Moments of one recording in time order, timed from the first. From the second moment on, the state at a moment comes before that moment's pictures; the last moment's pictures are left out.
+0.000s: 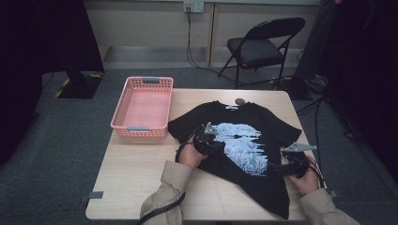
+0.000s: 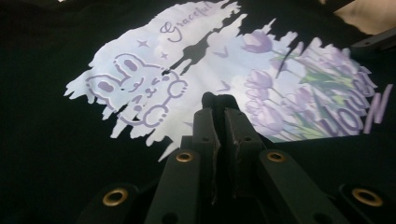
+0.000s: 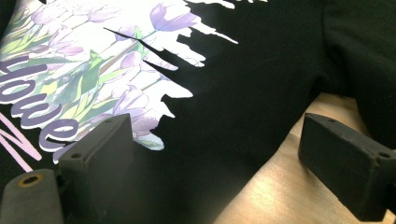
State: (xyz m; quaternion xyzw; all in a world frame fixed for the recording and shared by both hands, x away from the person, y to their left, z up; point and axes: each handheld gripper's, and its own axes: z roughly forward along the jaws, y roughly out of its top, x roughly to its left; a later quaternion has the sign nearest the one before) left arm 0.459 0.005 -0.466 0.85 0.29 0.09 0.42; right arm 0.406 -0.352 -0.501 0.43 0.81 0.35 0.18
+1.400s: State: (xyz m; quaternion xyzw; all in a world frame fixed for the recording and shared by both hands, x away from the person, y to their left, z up) left arm 0.367 0.083 -0.458 0.85 0.26 0.05 0.46; right arm 0.406 -0.352 -0.501 0.43 0.81 0.35 0.18
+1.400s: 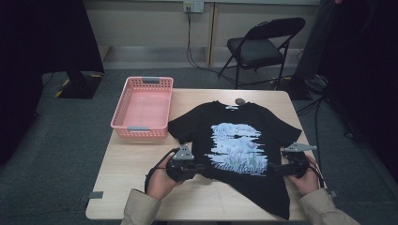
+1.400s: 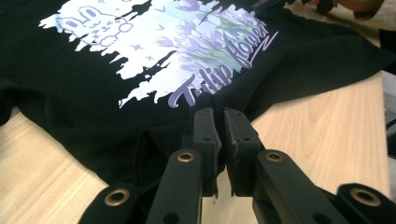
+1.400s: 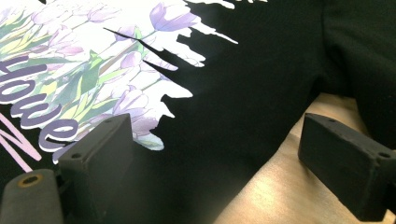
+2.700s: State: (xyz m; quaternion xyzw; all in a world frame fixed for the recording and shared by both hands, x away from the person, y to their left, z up) left arm 0.304 0.123 -0.456 0.83 0.24 0.04 0.50; right arm 0.406 -0.352 -0.501 0.43 0.81 0.35 0.18
